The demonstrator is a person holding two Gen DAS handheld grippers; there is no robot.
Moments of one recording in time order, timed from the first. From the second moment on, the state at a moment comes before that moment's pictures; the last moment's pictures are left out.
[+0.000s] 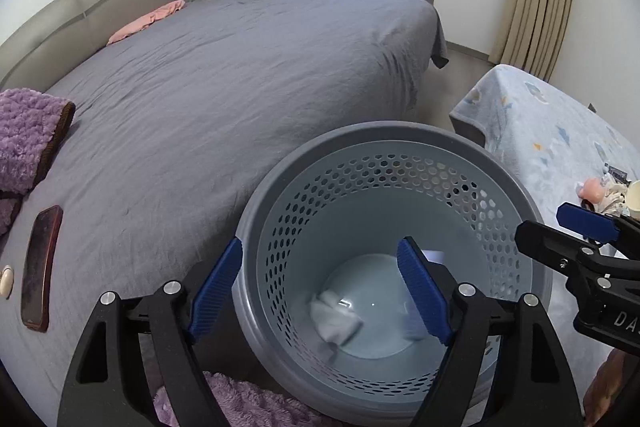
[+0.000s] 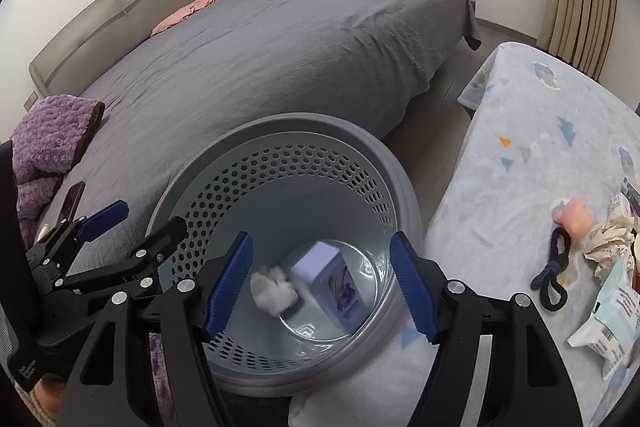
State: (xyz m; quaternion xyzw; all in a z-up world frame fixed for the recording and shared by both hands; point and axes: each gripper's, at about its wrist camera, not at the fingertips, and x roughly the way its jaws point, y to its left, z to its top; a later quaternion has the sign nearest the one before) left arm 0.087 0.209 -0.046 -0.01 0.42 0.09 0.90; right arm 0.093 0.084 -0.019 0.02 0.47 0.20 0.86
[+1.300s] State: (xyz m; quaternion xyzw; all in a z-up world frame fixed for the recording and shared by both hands) left arm 0.036 0.169 -0.017 0.00 0.40 0.08 0.91; right arm 0.032 0.029 0.000 0.03 0.44 0.15 0.88
